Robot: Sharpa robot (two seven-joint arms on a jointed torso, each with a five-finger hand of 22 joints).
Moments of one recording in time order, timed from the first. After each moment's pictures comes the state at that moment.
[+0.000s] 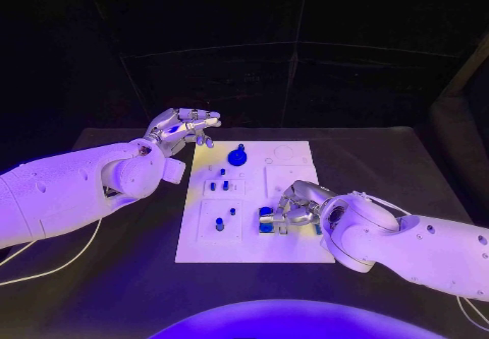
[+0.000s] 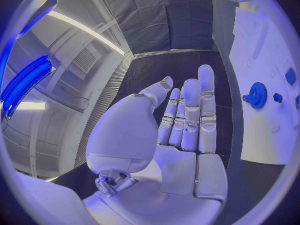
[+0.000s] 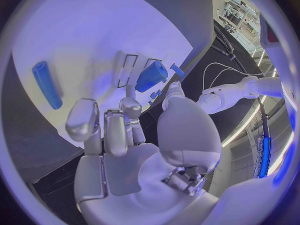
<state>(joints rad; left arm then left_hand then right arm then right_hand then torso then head) 1.23 -0.85 -0.10 1.43 0.01 -0.16 0.41 1.30 -0.07 0.38 -0.07 0.06 1.01 0.18 0.14 0.07 1.00 0.11 0.30 0.07 1.18 0.03 1.05 0.46 0.18 1.20 0.12 0.57 0.59 1.00 -0.84 -0.05 1.82 -1.38 -0.38 -0.61 1.02 -0.17 -0.18 0.30 0.07 0.96 0.07 0.48 0.31 1.32 -0.01 1.10 1.05 1.47 -0.08 1.42 1.24 0.10 1.38 0.03 1.32 1.00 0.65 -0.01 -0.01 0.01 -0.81</state>
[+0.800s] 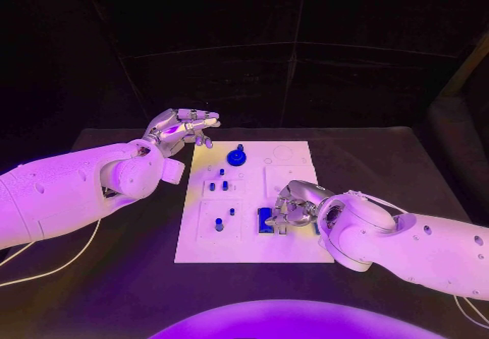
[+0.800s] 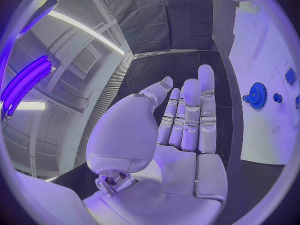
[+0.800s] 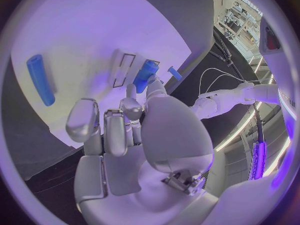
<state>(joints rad) 1.23 -0.85 -0.10 1.43 0.01 -0.16 0.41 1.30 -0.07 0.38 -0.07 0.06 1.01 0.18 0.14 0.07 1.00 0.11 0.30 0.07 1.18 0.03 1.05 0.46 0.18 1.20 0.12 0.57 0.59 1.00 -0.83 -0.05 1.82 -1.43 -0.35 -0.59 1.31 -0.07 -0.15 0.22 0.17 0.98 0.05 0.51 0.35 1.33 -0.02 1.10 1.07 1.47 -0.08 1.42 1.27 0.10 1.38 0.03 1.32 1.03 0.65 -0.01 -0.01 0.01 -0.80</state>
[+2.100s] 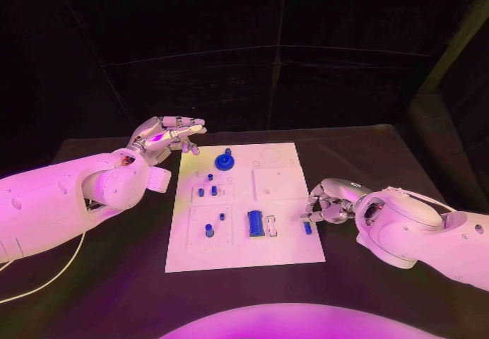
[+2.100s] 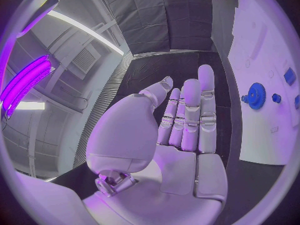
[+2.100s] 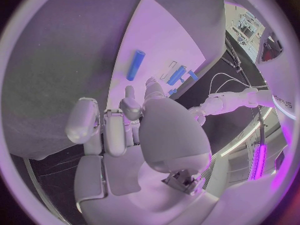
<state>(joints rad) 1.22 -0.85 -0.10 1.43 0.01 -0.15 0.40 1.30 -0.07 0.38 -0.07 0.06 1.01 0.18 0.14 0.07 1.00 0.11 0.30 0.07 1.18 0.03 1.05 0.46 0.18 1.20 0.12 0.57 0.59 1.01 -1.09 -0.05 1.87 -1.47 -0.31 -0.51 1.33 -0.03 -0.21 0.26 0.29 0.95 0.08 0.42 0.28 1.33 0.00 1.11 1.08 1.47 -0.07 1.42 1.29 0.10 1.39 0.03 1.32 1.04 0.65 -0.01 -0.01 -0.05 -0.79</state>
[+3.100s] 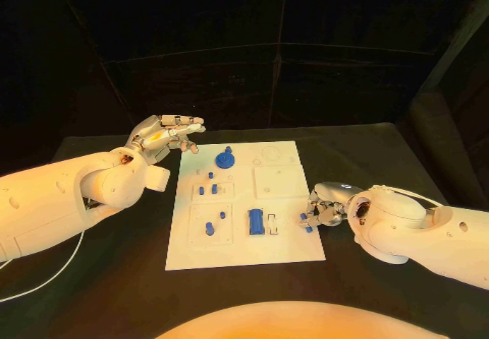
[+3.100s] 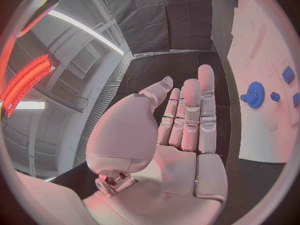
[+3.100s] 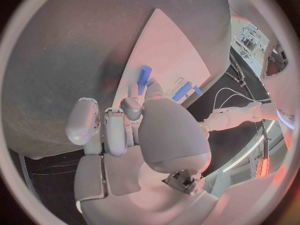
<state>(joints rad) 1.22 -0.86 -0.10 1.43 0.01 -0.15 0.40 1.30 -0.07 0.38 -0.07 0.06 1.01 0.18 0.14 0.07 1.00 0.11 0.30 0.07 1.18 0.03 1.05 0.46 0.18 1.20 0.12 0.57 0.59 1.00 -1.04 -0.04 1.84 -1.53 -0.17 -0.57 1.33 -0.02 -0.23 0.27 0.28 1.01 0.06 0.44 0.29 1.34 -0.01 1.10 1.08 1.46 -0.07 1.42 1.30 0.10 1.39 0.03 1.33 1.05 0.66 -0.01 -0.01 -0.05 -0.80</state>
